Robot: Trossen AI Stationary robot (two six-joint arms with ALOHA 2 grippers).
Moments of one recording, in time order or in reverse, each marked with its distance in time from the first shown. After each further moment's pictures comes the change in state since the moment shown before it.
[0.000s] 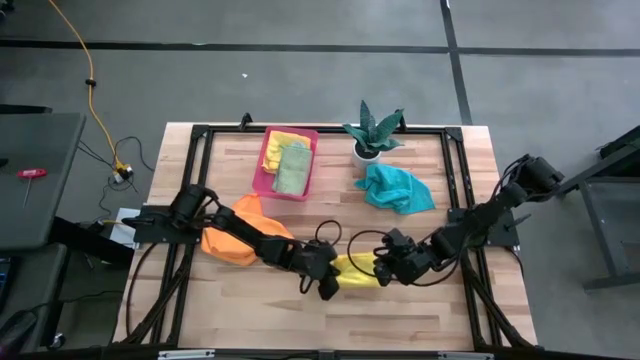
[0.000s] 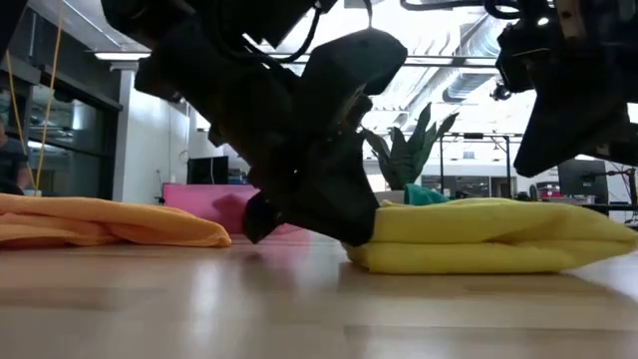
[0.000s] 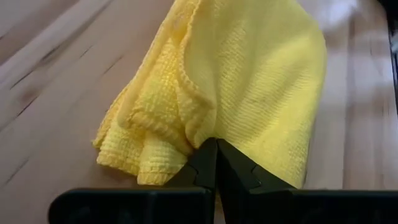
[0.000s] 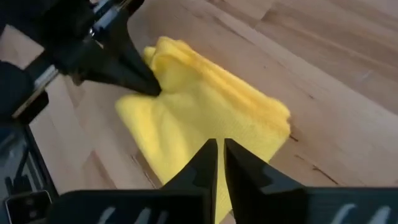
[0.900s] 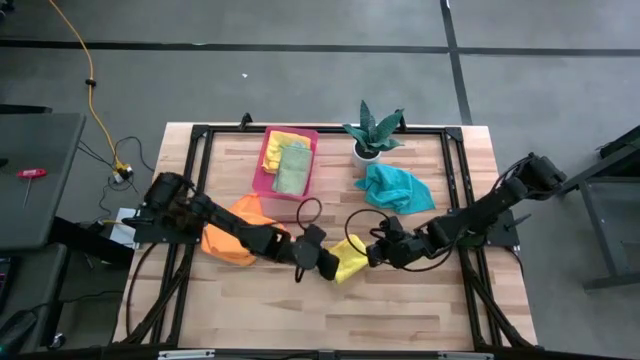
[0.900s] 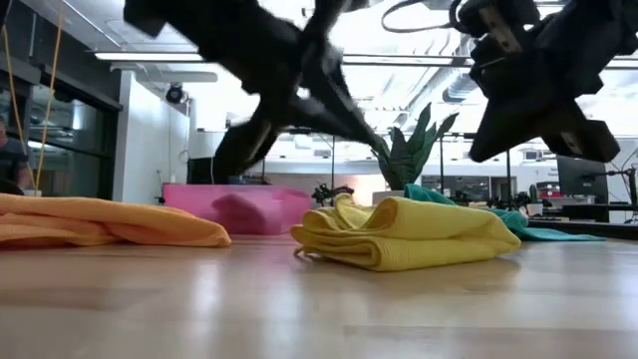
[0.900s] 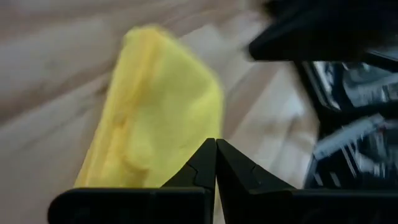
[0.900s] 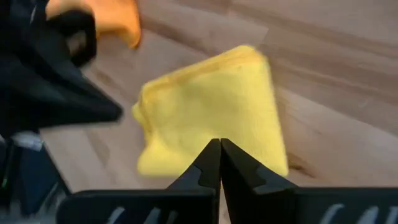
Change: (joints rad) left arm -0.005 -0.231 -0.049 -0.041 -0.114 -0.371; right arm -0.116 -0.037 0.000 0.036 -0.032 0.102
